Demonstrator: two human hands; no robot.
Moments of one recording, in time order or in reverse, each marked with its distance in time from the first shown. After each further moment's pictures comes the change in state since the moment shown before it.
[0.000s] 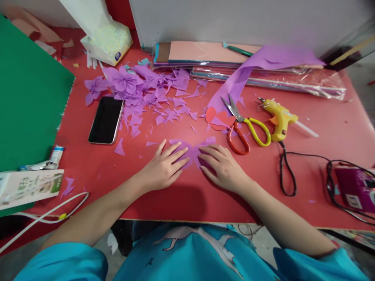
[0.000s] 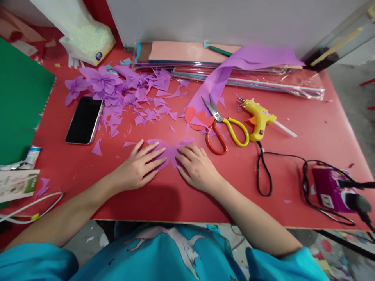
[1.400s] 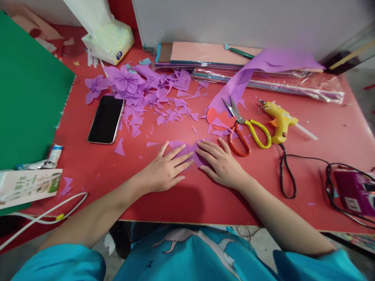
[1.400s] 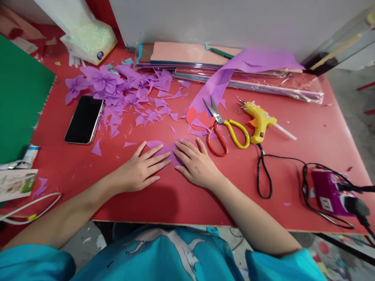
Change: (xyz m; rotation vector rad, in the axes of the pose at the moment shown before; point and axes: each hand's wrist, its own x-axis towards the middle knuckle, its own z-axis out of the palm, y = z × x) left_hand 0.001 -0.002 0.001 -0.025 -0.189 0.015; right_hand 0.004 0.011 0.008 -0.119 -0.116 -0.025
